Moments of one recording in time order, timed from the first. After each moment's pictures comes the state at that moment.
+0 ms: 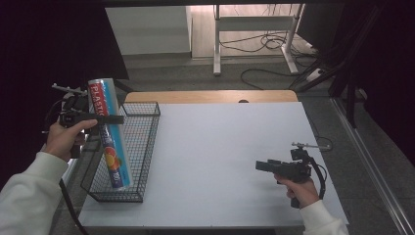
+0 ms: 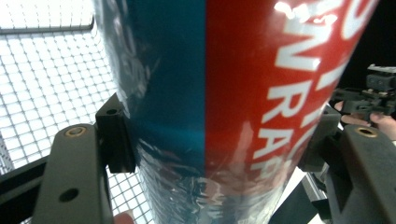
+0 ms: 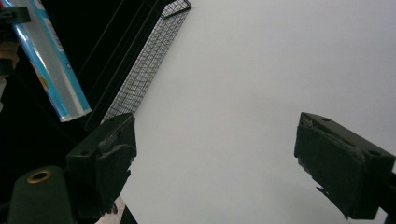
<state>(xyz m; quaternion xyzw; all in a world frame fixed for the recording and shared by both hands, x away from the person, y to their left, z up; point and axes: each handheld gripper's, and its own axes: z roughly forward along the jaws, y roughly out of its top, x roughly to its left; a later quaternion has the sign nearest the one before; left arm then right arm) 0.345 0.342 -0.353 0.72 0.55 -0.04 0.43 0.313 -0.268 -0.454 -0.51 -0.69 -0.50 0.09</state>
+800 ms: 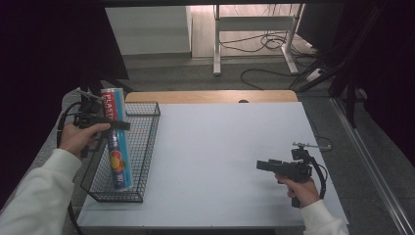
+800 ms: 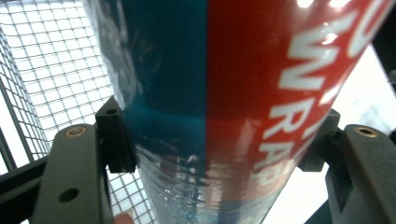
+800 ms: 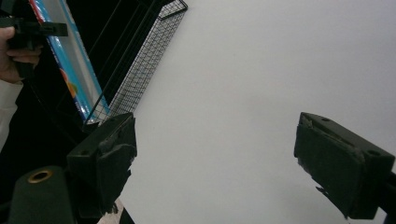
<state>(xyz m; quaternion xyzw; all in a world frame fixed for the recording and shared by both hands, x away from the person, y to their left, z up) 0.372 0.330 -0.385 0.75 0.57 -0.04 0.34 0.314 -0.271 -0.455 -0.52 -0.69 -0.50 0.09</state>
